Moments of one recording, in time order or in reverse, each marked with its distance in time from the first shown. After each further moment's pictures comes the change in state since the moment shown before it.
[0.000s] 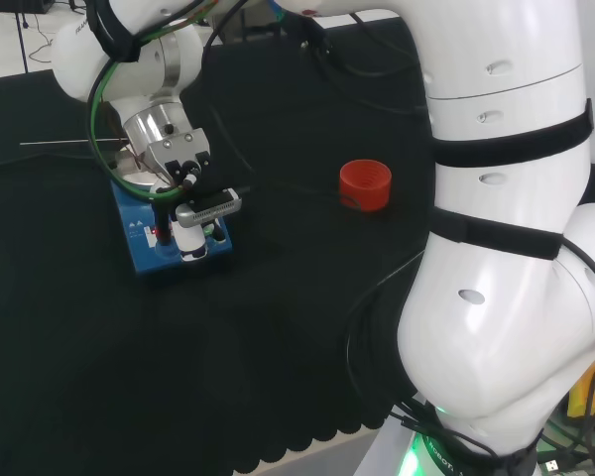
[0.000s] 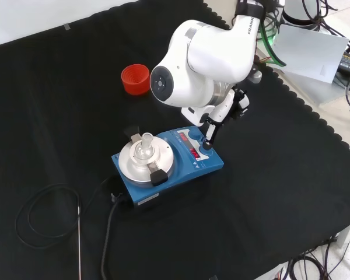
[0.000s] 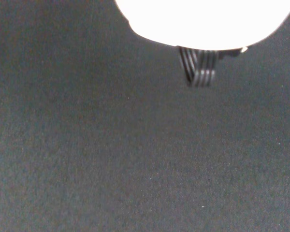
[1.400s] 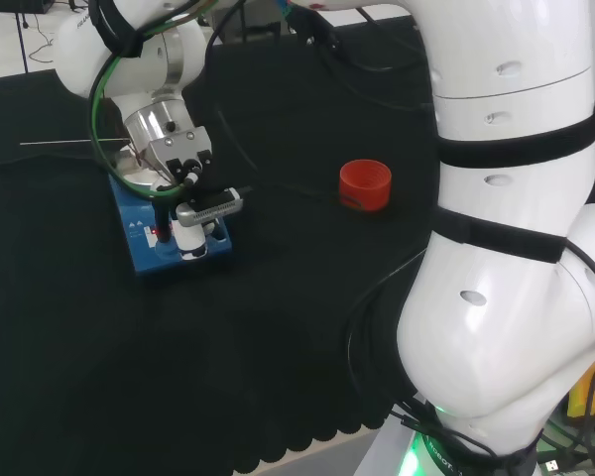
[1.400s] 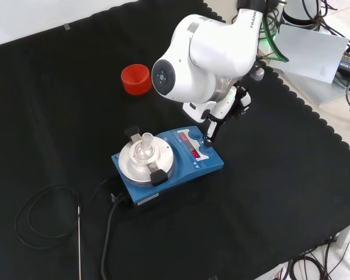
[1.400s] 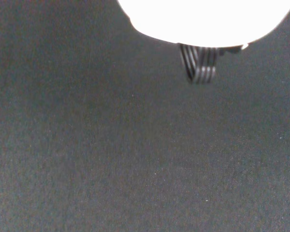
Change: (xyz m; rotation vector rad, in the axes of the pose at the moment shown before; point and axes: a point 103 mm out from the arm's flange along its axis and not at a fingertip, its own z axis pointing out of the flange) arm 0.000 -0.009 0.001 -0.013 0.018 0.000
